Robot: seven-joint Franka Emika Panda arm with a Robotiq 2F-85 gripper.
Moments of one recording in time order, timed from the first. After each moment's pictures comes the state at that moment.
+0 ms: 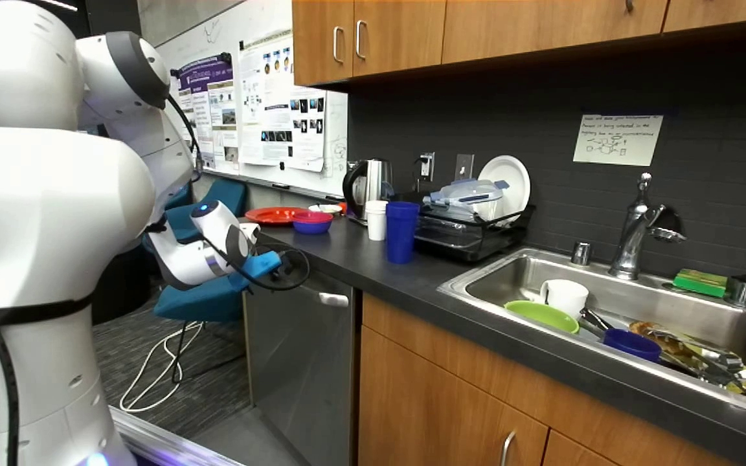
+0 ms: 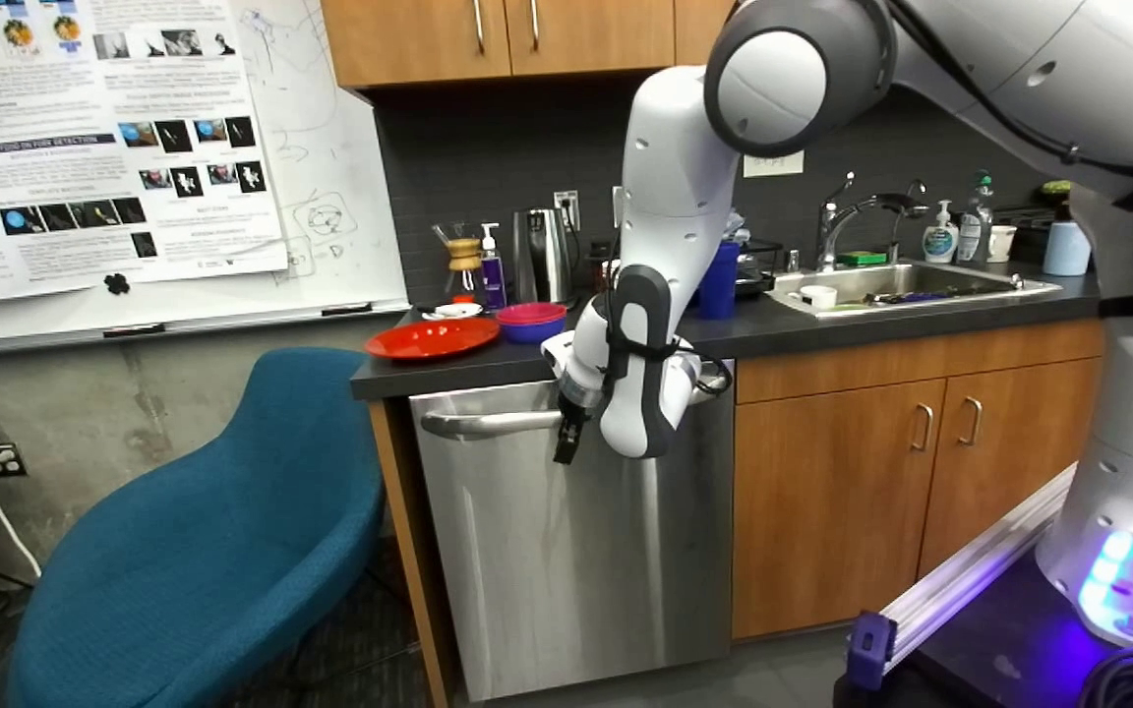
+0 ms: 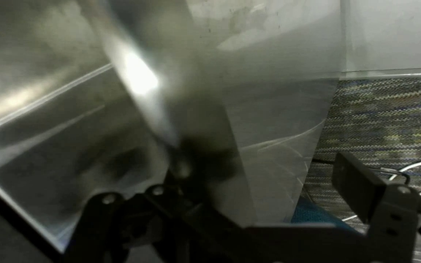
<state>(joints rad) 0.83 0.93 -0.46 -2.03 0.05 3.46 -0.33</state>
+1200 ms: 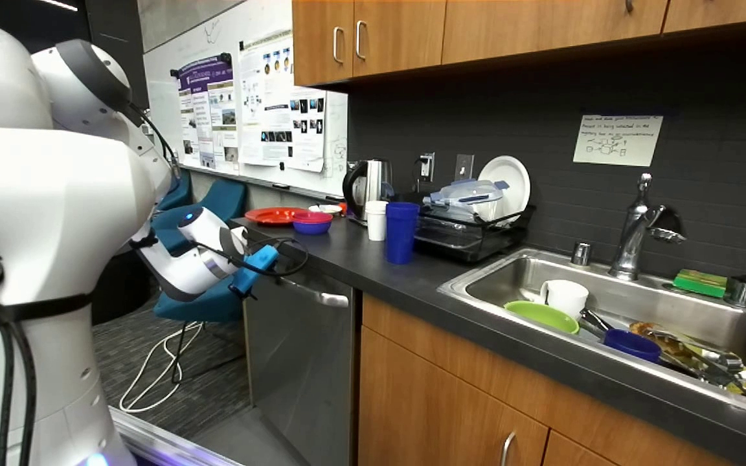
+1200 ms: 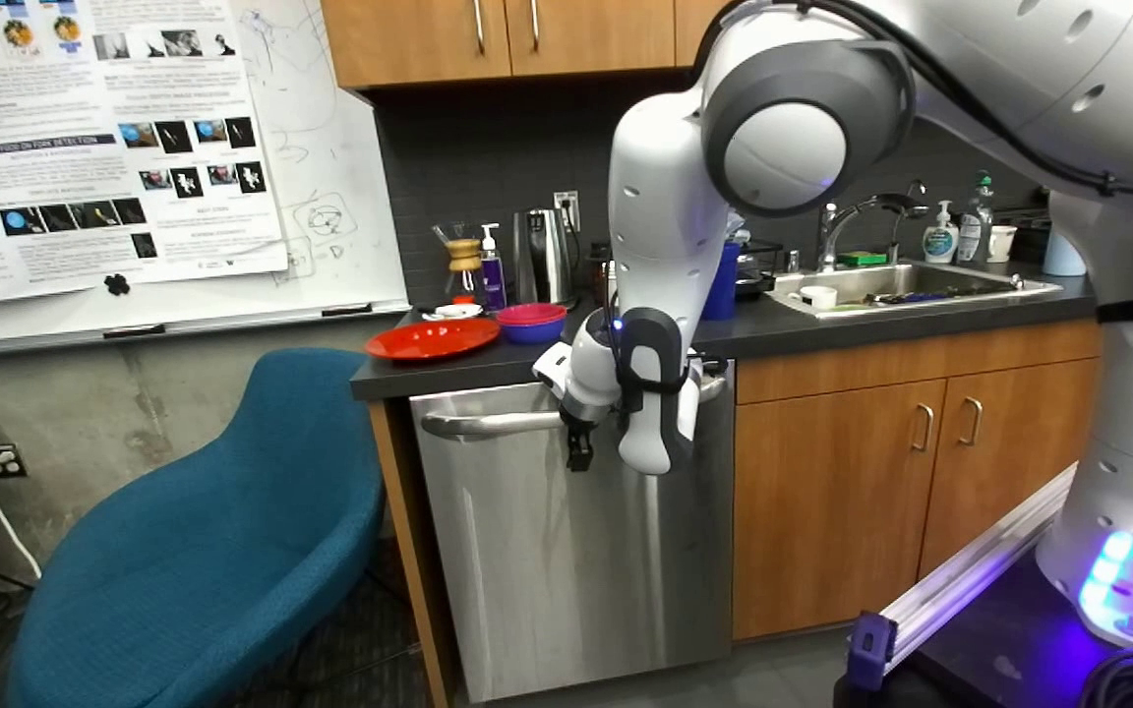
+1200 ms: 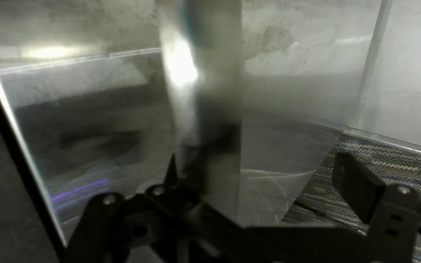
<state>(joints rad) 1.04 1.04 -0.66 -2.04 0.02 3.46 -0.40</state>
